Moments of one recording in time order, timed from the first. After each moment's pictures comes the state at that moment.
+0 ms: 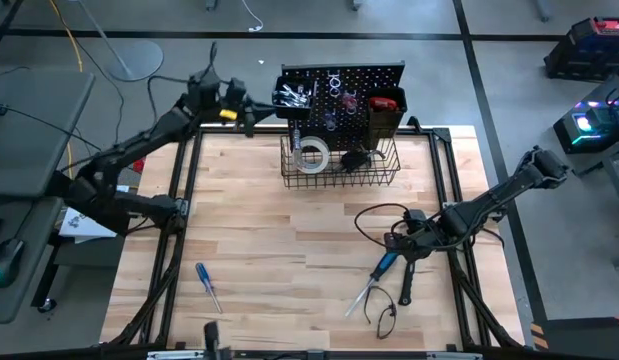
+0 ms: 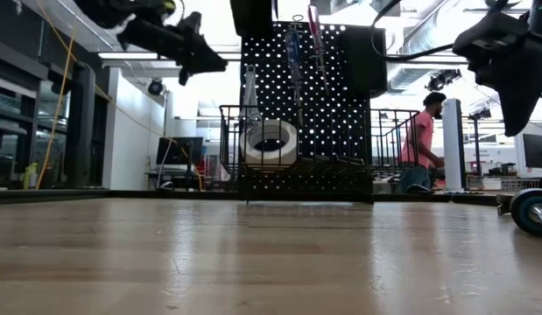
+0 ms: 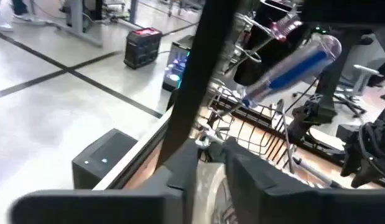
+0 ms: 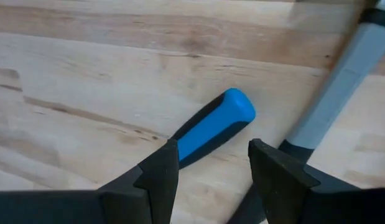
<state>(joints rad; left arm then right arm) 0.86 1.28 1.03 -0.04 0.54 -0.12 0.50 1.15 0.74 -0.86 0.14 1.95</state>
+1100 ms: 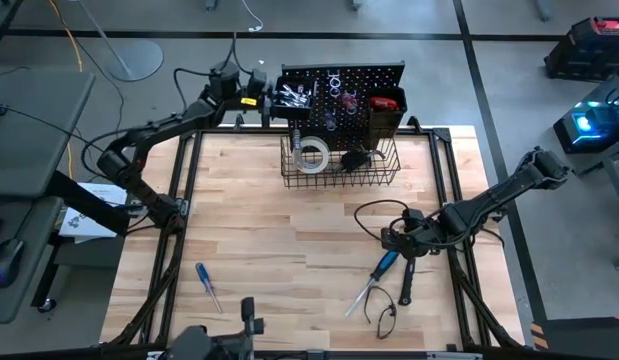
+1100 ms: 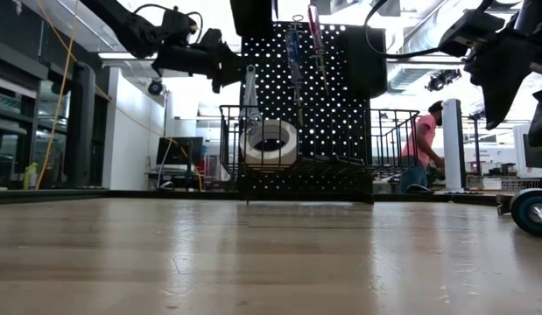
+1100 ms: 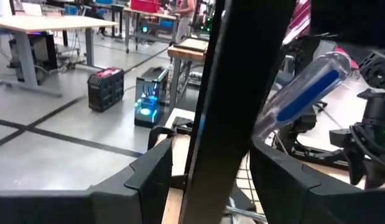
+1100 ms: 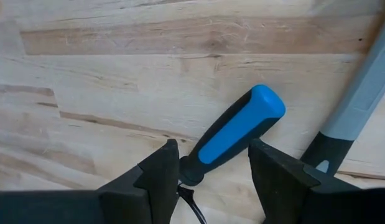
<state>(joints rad) 0.87 1.58 1.14 0.31 0.73 -0.06 0.48 1.15 0.74 -0.79 0.15 2.04</state>
